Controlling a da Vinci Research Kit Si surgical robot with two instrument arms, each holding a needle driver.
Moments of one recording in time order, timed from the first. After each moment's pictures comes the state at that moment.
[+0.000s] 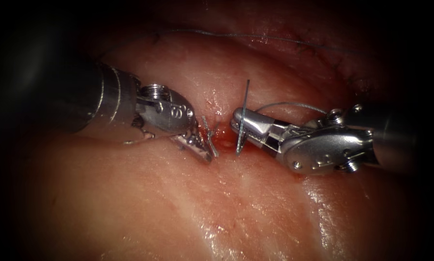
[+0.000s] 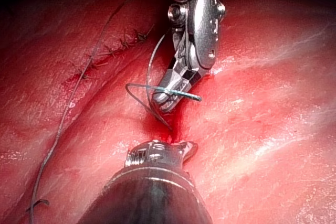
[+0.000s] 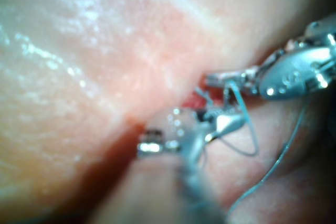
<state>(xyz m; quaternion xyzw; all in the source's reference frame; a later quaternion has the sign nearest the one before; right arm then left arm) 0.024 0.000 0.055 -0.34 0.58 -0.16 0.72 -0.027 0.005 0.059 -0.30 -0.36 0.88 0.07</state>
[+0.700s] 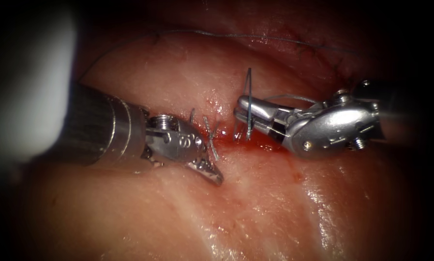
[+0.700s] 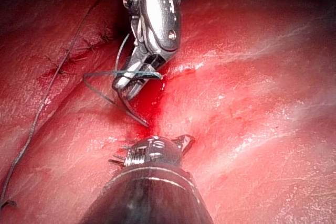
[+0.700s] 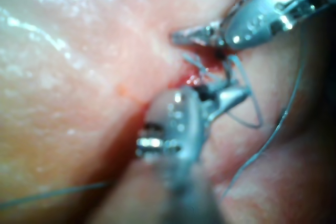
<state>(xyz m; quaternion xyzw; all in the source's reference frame) 0.024 0.003 0.056 -0.24 0.65 -0.08 0.71 -0.029 0.001 0.060 -0.33 -0.34 0.88 0.08</state>
